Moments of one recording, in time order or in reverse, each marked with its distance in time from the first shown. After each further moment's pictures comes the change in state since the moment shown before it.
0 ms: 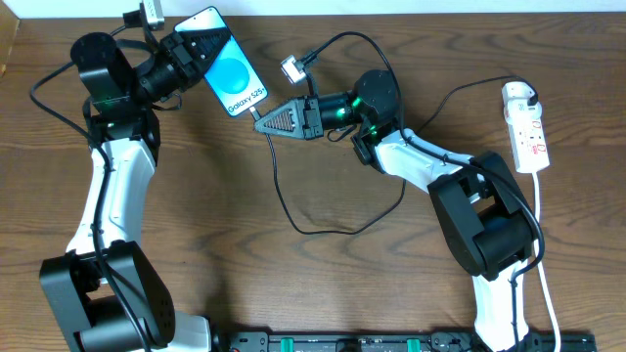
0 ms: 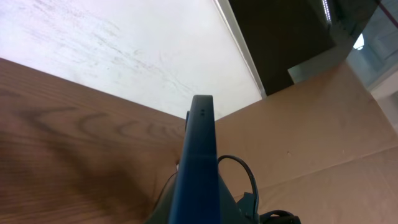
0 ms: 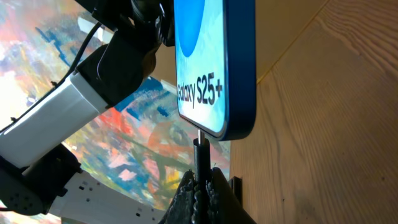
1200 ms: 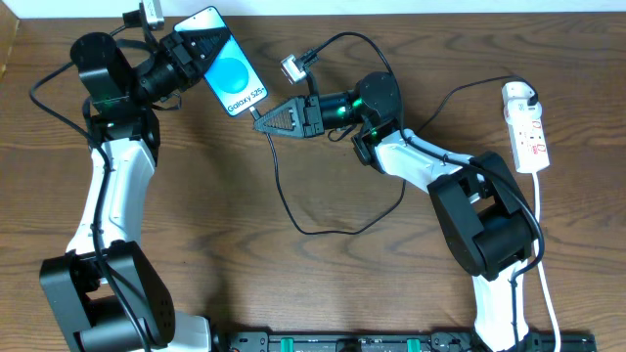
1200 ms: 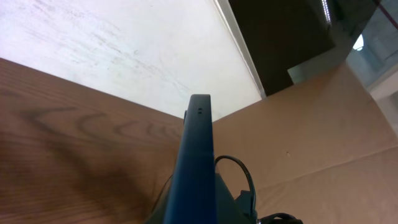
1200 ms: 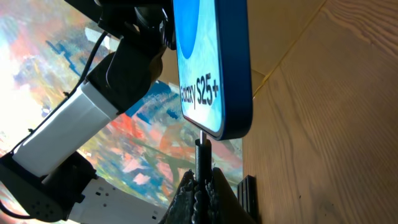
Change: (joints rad) left arm 0.000 0.000 0.000 0.000 0.002 -0.003; right arm 0.000 0.000 -0.002 0.054 0.002 0.127
